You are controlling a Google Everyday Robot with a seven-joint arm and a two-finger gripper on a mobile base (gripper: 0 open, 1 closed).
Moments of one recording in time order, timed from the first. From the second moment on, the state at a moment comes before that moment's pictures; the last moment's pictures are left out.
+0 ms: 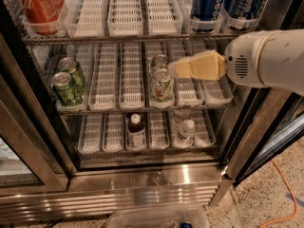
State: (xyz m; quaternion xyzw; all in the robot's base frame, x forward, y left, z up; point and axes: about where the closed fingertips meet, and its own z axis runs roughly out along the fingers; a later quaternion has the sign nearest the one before) arm 0.522 -0.123 1.001 -0.23 0.81 0.13 0.53
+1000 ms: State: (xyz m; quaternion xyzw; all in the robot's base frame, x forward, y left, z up) arm 0.563 -0.089 1.028 -0.15 0.76 0.15 0.61
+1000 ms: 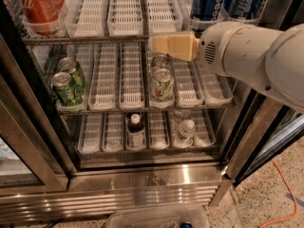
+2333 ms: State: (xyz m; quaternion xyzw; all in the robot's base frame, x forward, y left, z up) arm 0.545 -0.110 1.045 -0.13 0.75 0.11 0.63
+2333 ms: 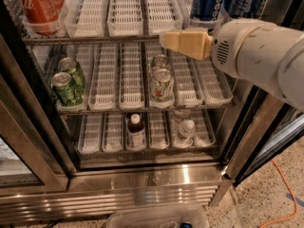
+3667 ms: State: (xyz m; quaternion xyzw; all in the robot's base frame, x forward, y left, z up) arm 0.555 -0.124 1.034 -0.13 0.74 0.08 0.66
